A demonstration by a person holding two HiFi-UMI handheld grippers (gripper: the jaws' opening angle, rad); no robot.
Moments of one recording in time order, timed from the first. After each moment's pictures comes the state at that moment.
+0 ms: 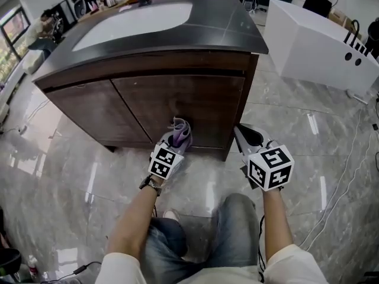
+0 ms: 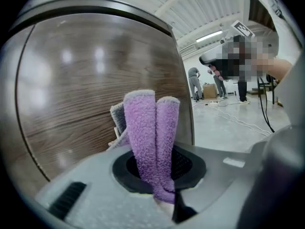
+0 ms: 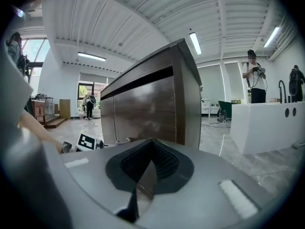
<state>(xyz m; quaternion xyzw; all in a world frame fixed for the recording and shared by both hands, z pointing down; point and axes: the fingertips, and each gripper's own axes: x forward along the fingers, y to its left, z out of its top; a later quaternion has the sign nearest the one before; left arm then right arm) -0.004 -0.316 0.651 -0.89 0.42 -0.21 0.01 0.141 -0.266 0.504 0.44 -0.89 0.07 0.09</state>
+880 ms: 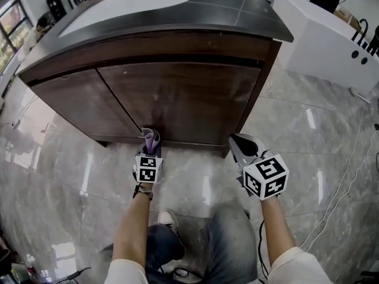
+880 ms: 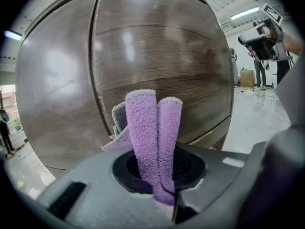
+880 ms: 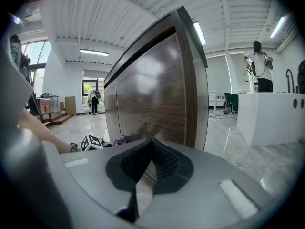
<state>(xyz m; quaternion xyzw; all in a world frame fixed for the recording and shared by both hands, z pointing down) -0.144 -0.328 0.779 -0.77 0.58 -0.26 -0.08 0.116 -0.277 0.589 0.41 -0.90 0.09 0.12</state>
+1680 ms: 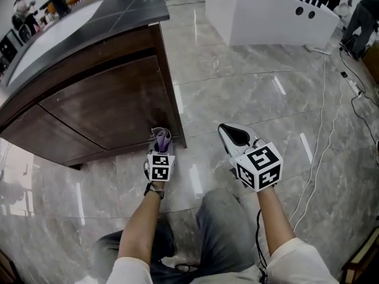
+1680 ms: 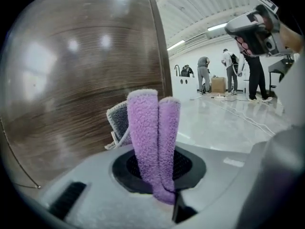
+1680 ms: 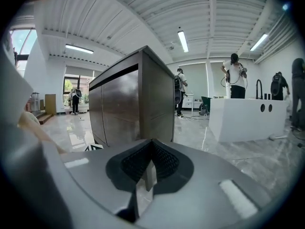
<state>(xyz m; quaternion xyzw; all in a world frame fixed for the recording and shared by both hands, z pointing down) 0.114 -0.316 0.786 -0.86 0.45 -0.24 -0.05 0.270 -0.220 0.570 0.51 -0.85 0.09 0.12</state>
